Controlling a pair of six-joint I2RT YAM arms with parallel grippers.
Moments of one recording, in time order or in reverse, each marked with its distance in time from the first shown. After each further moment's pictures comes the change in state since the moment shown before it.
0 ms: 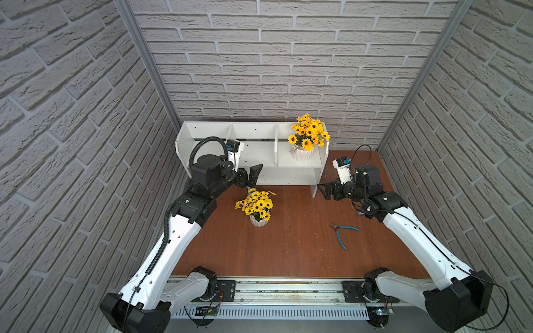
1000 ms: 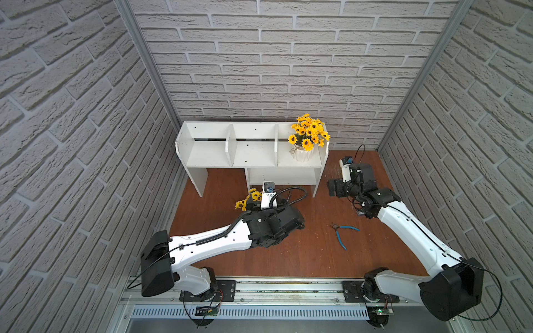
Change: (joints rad) left arm -0.836 0.293 -0.018 -0.266 -1.407 -0.634; right arm -0.036 0.091 0.008 -0.030 0.398 0.042
